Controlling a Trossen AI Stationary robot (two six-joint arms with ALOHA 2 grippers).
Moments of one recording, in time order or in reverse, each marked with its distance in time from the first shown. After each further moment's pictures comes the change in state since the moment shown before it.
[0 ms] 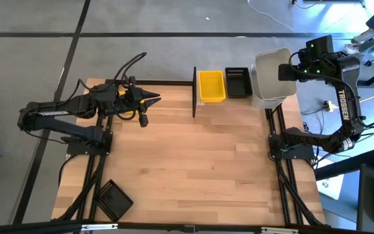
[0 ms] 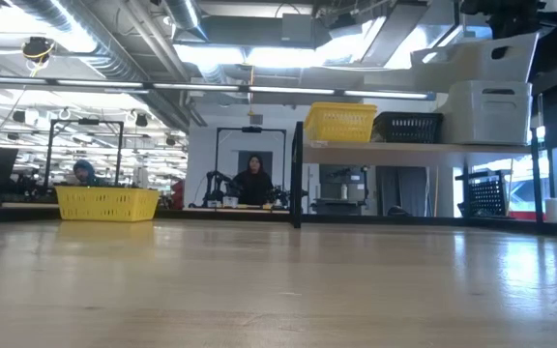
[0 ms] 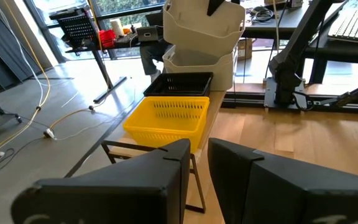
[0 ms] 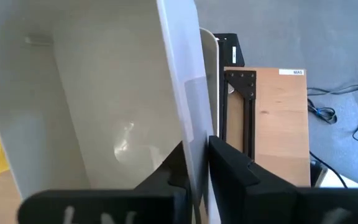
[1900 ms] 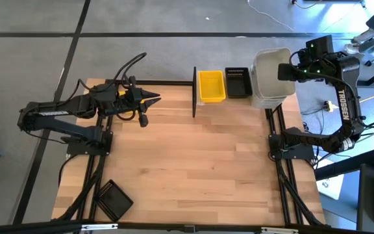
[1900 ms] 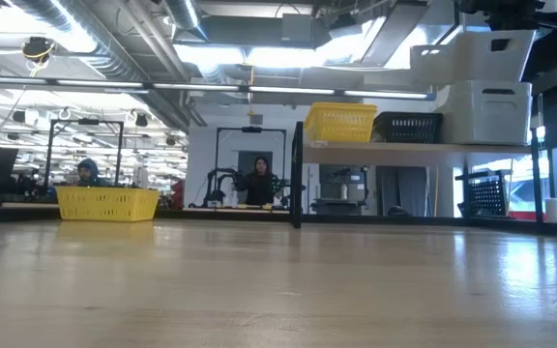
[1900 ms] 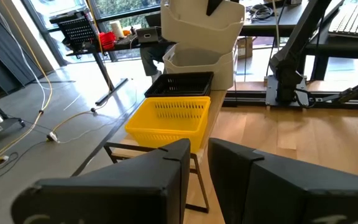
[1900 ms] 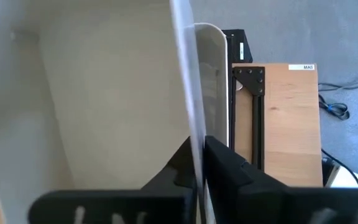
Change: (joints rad) left arm 0.000 0.000 0.000 0.000 -0.001 0.028; right arm 0.000 0.001 0.000 -0.002 -0.032 0.025
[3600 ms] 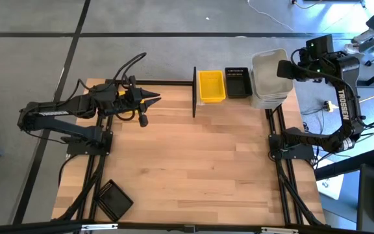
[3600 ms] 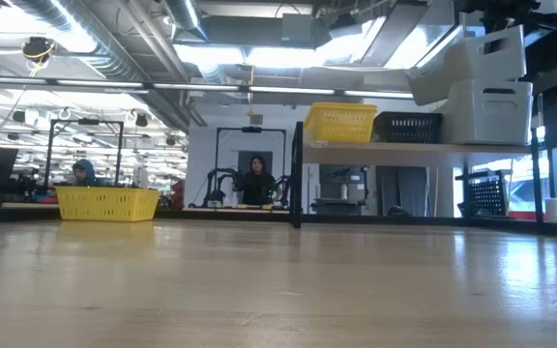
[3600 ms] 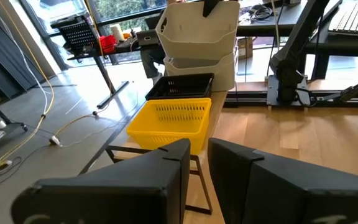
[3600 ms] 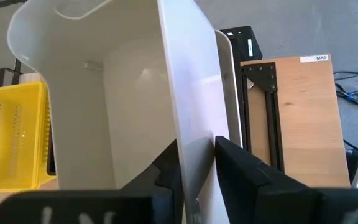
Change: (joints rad) left arm 0.000 0.000 0.000 0.007 0.000 0.024; right arm 0.000 0.002 0.000 0.023 -0.028 0.107
